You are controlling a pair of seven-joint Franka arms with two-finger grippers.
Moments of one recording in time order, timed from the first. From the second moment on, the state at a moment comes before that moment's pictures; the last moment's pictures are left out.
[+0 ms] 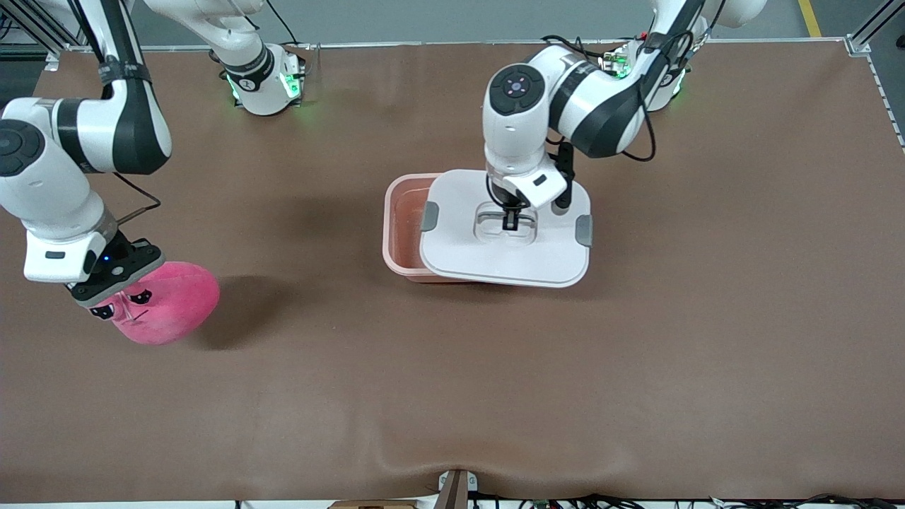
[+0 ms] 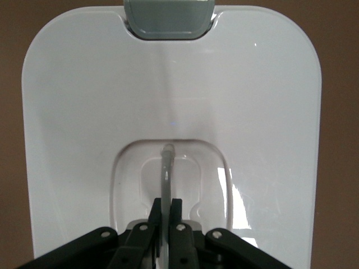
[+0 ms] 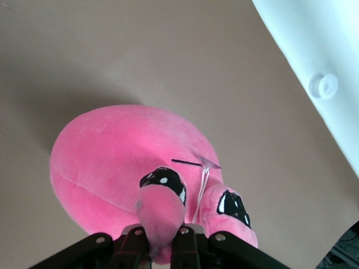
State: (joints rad) left arm -0.69 0.29 -0.04 -1.75 0.10 2.02 -2.20; right arm 0.03 0.13 -0.01 -1.90 -0.30 2.21 -0.67
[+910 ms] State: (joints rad) left arm -0.40 0.12 -0.04 -1.98 0.10 2.10 -1.97; right arm 0.32 0.13 0.01 -1.82 -0.30 2.09 -1.15
